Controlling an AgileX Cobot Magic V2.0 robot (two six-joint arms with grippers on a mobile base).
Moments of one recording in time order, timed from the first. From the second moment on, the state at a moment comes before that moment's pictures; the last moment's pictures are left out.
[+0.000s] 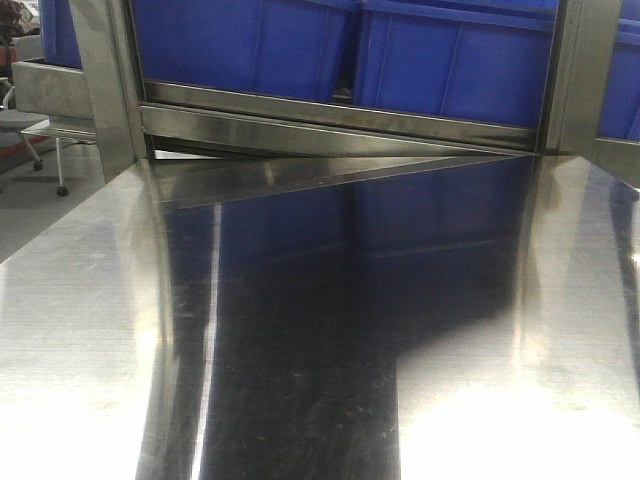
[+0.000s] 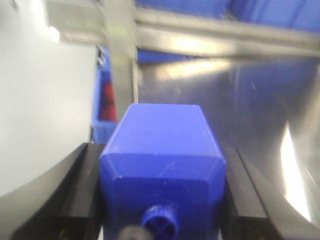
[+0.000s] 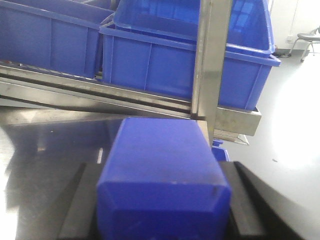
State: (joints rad) left arm -0.14 0.51 -0.55 -0.08 0.42 0.00; right arm 0.07 0.19 -0.25 -0.02 0.16 0.05
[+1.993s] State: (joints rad) left arm -0.12 0.16 -0.51 -0.08 0.42 0.00; right arm 0.07 0.19 -0.25 -0.02 0.16 0.05
